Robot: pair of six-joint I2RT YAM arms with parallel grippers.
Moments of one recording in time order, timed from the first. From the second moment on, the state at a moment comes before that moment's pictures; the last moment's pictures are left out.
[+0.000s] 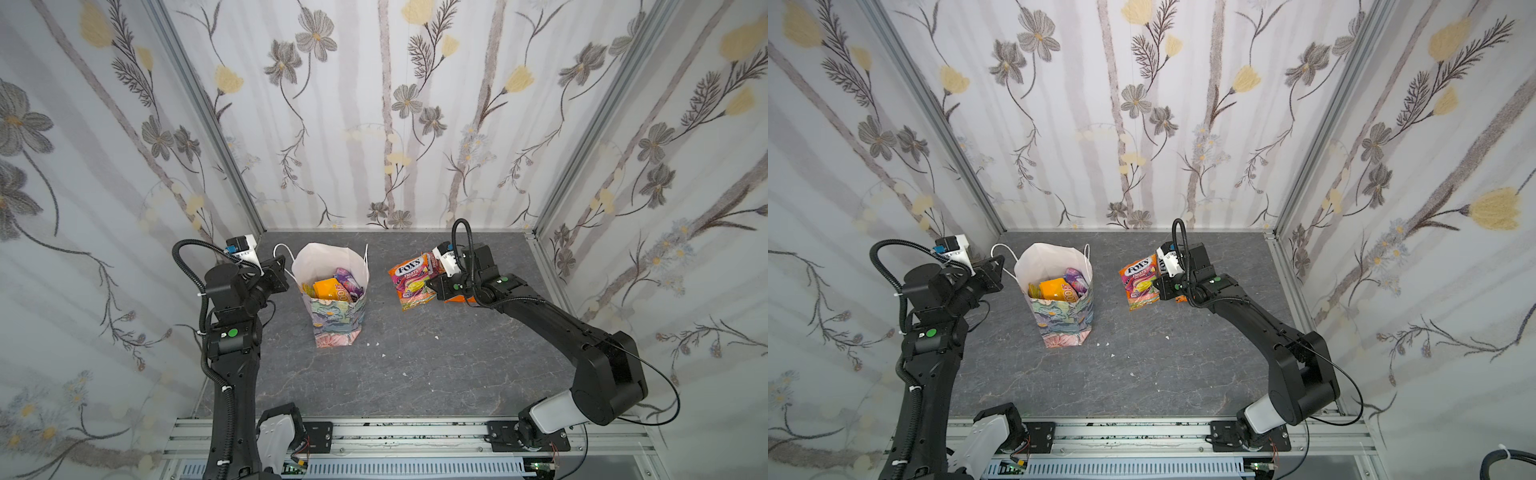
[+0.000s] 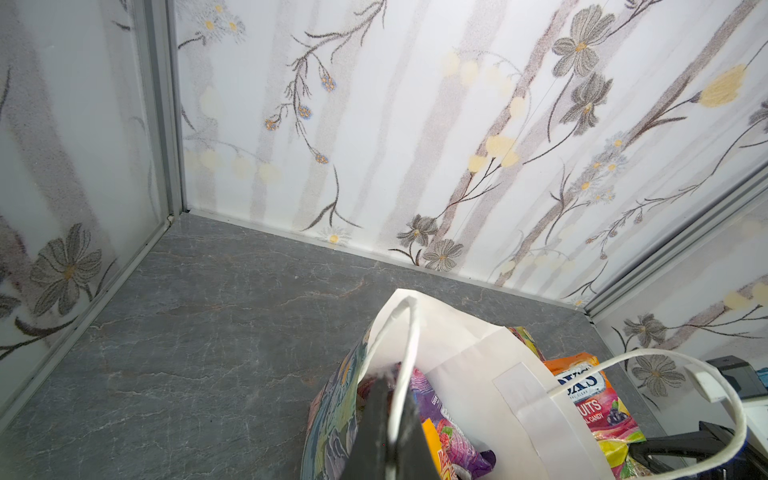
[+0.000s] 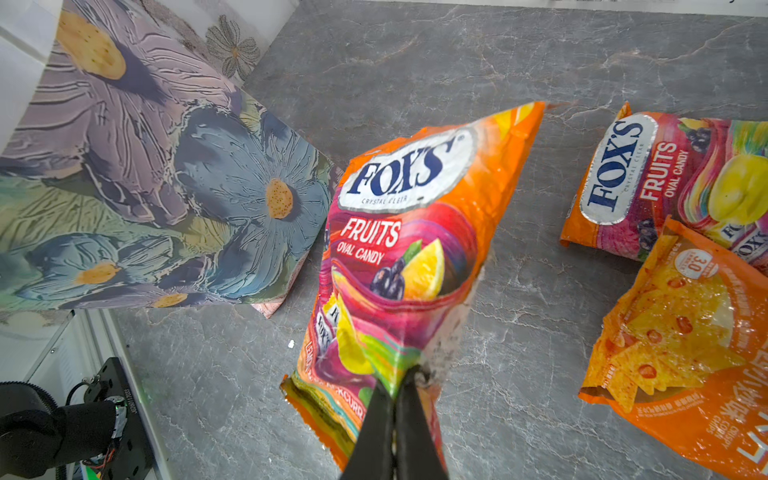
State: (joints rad) left arm 0.26 0.90 0.92 -0.23 0.47 -0.32; right arm 0.47 1.51 1.15 -0.34 -0.41 0.18
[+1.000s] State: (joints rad) left arm 0.26 0.90 0.92 -0.23 0.47 -0.32; right arm 0.52 1.45 1.43 -0.42 -0.42 0.17
